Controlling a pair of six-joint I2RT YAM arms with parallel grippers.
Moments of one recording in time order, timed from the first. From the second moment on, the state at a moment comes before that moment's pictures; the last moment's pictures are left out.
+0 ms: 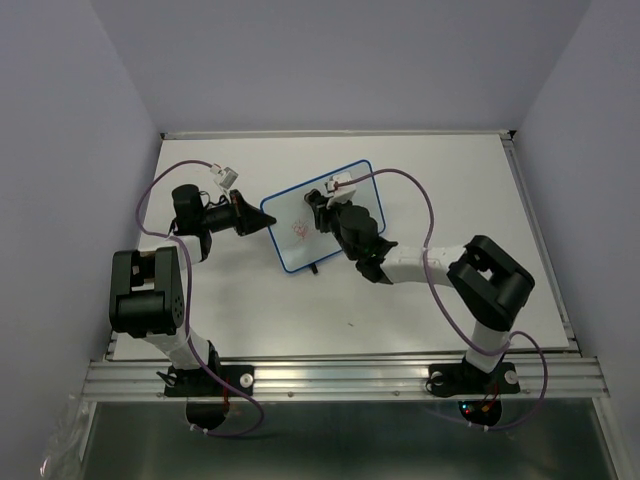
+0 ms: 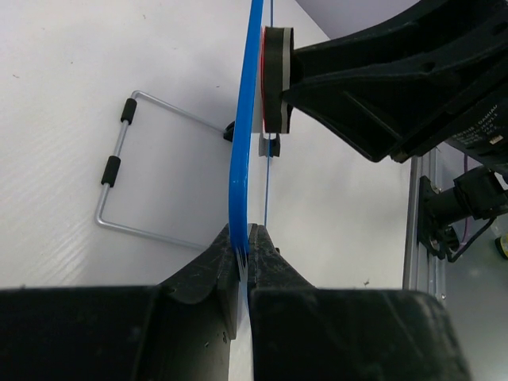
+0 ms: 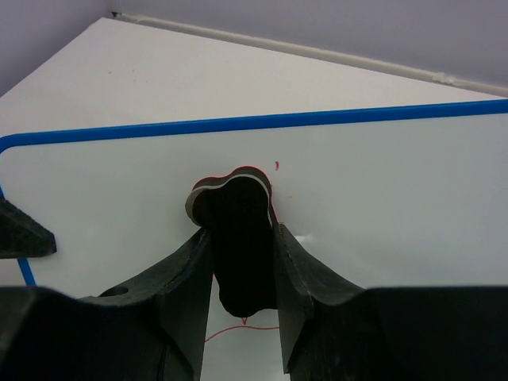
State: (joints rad) left arm 0.06 1.62 0.72 0.58 1.19 -0.31; right arm 0.86 1.80 0.99 0.75 0.43 0.09
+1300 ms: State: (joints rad) left arm 0.06 1.62 0.72 0.56 1.19 -0.31; right arm 0.91 1.83 1.07 0.73 0.52 -0.03
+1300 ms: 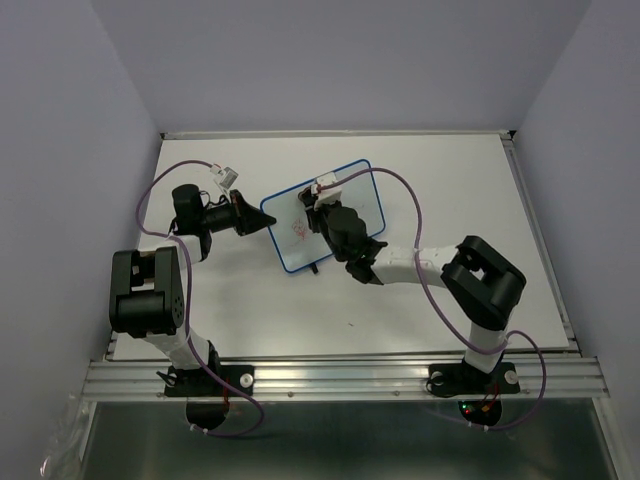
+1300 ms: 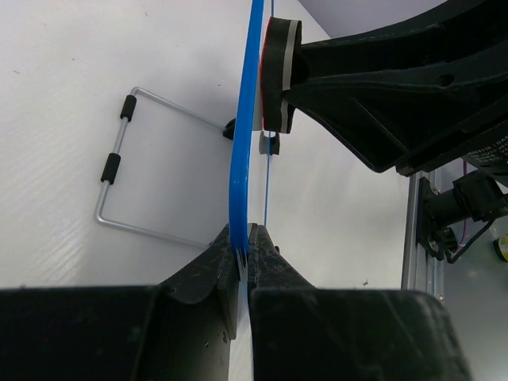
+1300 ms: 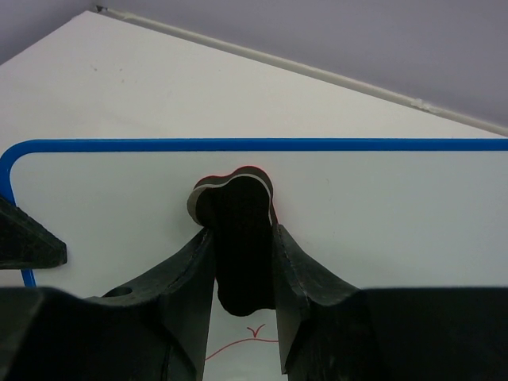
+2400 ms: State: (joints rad) left arm 0.06 1.62 0.72 0.55 1.18 -0.31; right arm 0.98 1.85 0.91 0.77 0.28 -0.05
